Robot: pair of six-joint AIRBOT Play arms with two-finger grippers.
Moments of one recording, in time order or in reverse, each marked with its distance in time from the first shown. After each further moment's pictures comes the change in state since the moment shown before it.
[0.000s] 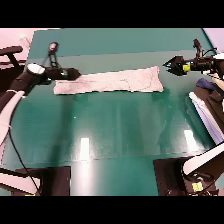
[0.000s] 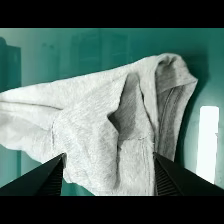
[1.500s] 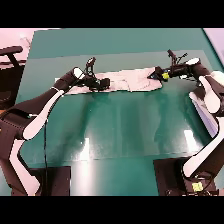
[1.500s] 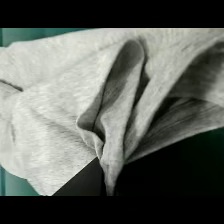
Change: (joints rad) left arm -0.264 -0.299 0.298 0.187 -0.122 -0.524; right arm 0.185 -0.100 -0.001 -0.056 -0.098 -0.019
